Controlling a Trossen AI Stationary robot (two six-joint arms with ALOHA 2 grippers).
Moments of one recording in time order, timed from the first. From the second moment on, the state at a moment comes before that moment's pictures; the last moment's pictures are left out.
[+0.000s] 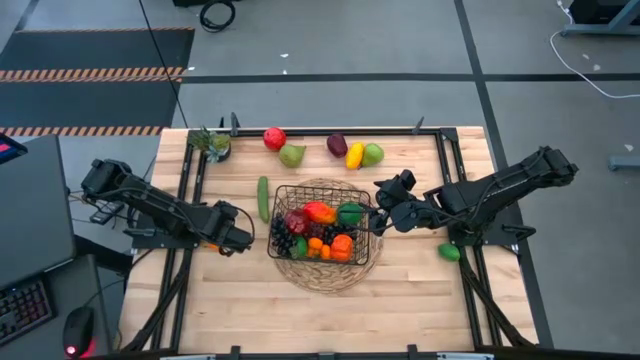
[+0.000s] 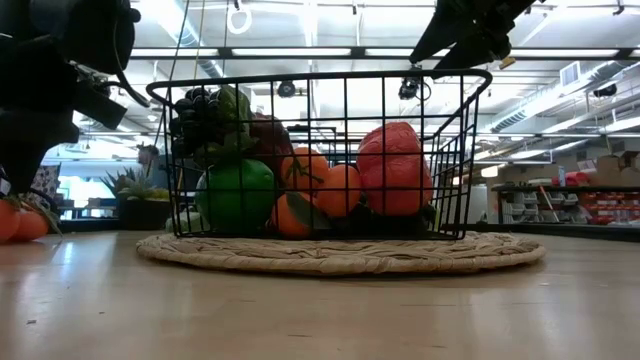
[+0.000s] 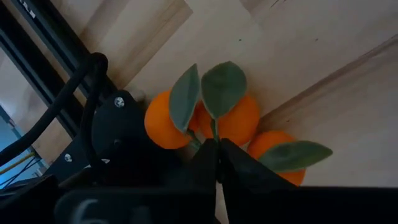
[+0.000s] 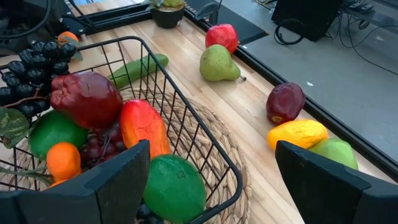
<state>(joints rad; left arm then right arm) -0.34 1.32 0.73 -1.26 -0.18 -1.21 0.30 1.21 0.96 -0.54 0.79 0.57</state>
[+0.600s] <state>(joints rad) -0.30 1.32 1.09 -1.54 -0.35 -1.11 0.30 1.21 0.96 -0.54 0.79 0.58</state>
